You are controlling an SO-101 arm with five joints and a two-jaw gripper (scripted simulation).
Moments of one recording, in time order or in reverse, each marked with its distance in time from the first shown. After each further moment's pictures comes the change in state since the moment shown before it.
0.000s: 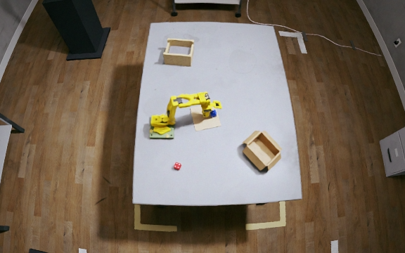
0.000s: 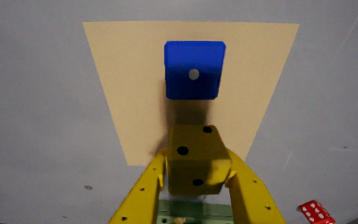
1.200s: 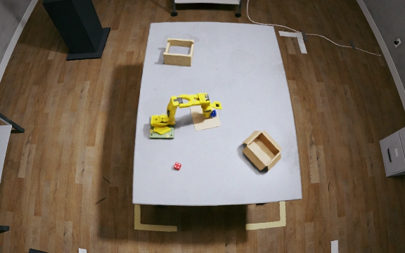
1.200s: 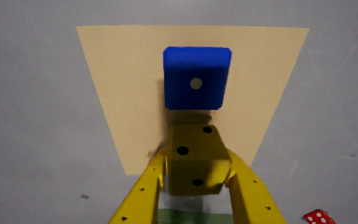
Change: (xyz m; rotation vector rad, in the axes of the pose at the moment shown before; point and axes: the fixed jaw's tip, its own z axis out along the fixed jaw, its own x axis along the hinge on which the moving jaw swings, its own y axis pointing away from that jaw) arm -0.002 0.000 0.009 -0.002 -0.019 0.000
